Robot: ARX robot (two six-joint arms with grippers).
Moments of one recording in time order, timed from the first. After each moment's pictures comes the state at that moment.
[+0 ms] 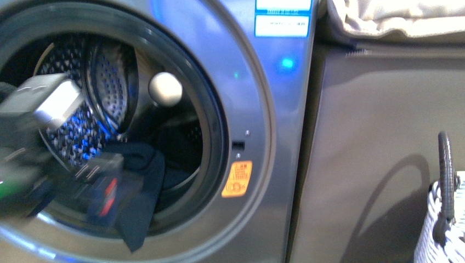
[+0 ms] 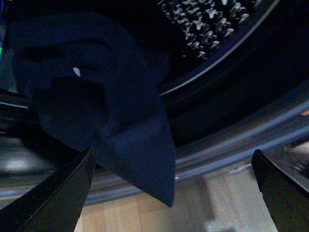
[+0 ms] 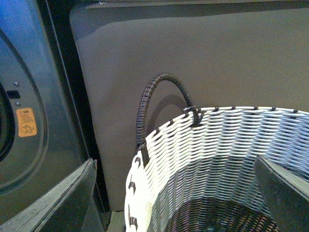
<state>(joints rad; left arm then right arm) -0.08 1.62 0.74 0.49 0.14 0.08 0.00 0.00 0.01 0.00 0.00 0.00</state>
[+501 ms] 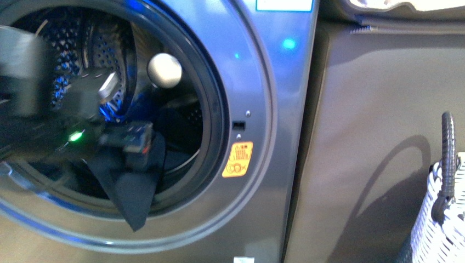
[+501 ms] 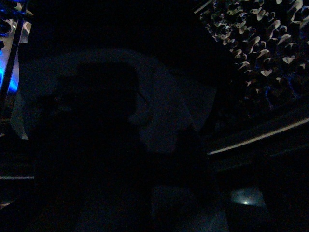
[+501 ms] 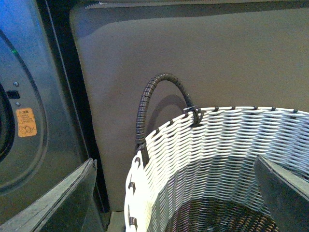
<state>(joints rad) -0.07 1.95 1.14 0.40 0.03 0.11 0.00 0.00 0.01 0.00 0.00 0.00</state>
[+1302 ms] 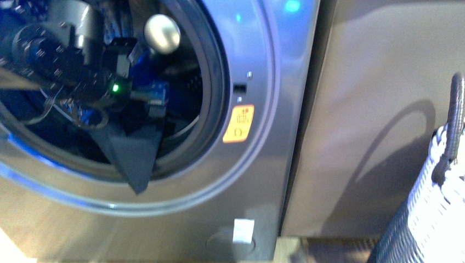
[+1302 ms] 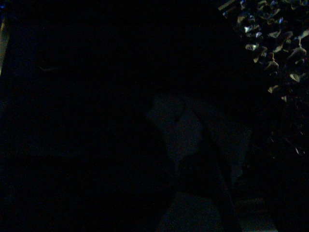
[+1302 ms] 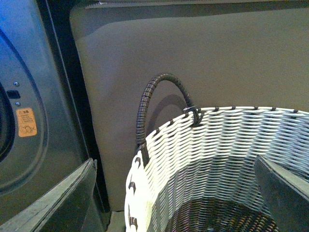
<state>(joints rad) -0.05 2.22 1.55 0.20 0.02 0.09 0.00 0.00 0.01 0.00 0.00 0.00</state>
